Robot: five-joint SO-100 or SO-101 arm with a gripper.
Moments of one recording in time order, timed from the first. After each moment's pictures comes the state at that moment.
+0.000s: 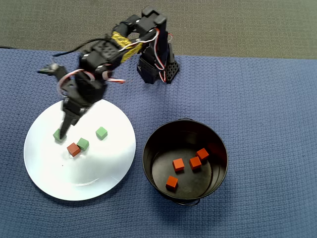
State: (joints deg) arm 41.3 84.8 78.9 60.9 -21.3
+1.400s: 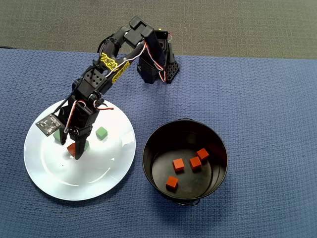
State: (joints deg) arm 40.9 71.5 90.6 34.0 -90.1
